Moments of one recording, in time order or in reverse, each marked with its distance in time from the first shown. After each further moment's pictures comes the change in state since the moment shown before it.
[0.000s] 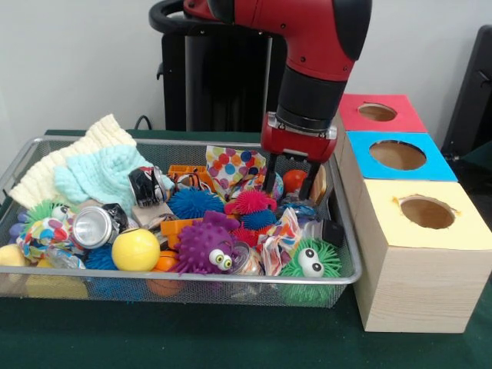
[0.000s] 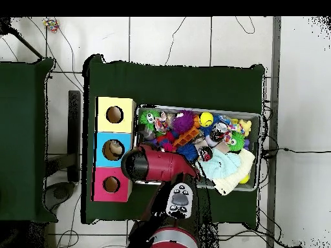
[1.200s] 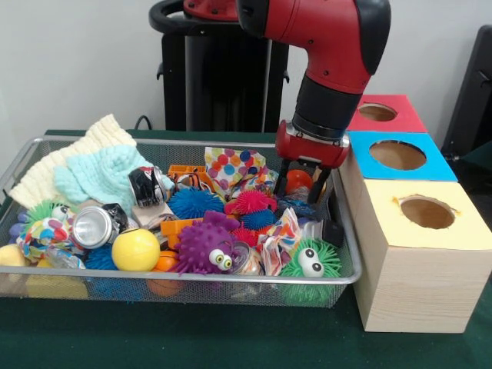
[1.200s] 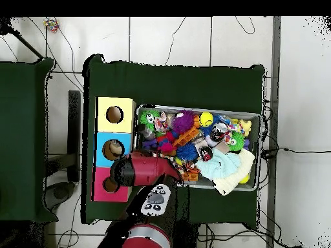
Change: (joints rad) arm 0.115 0.071 -0.068 -0.007 0.001 -0.054 0.000
